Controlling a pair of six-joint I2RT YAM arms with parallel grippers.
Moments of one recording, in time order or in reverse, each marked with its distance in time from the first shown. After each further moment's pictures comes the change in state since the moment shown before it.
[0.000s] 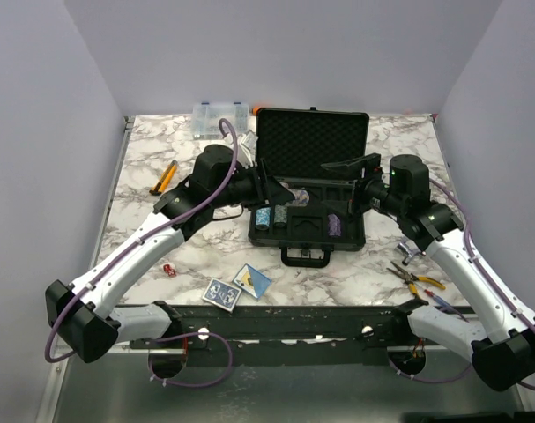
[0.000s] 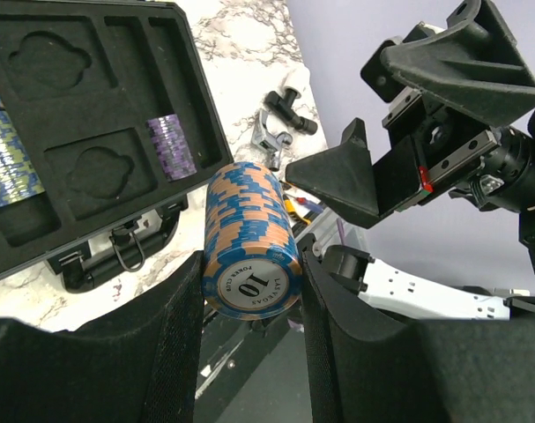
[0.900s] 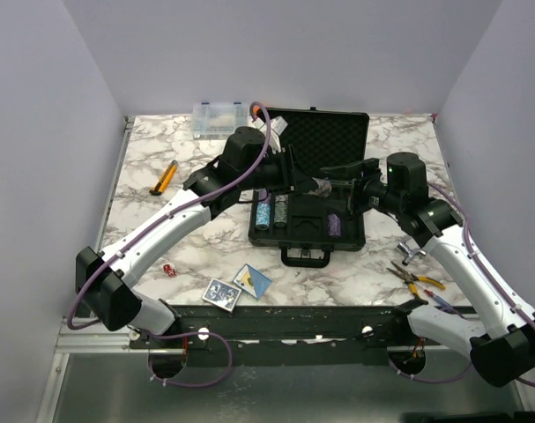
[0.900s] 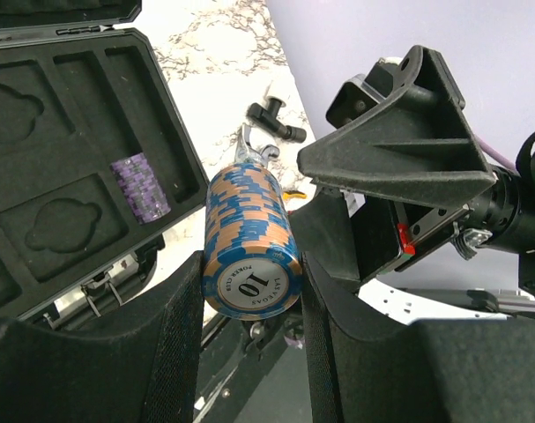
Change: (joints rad) left arm -0.066 0.232 0.219 0.016 -0.006 0.028; right arm 0.000 0.028 0.035 -0.069 -0.011 0.056
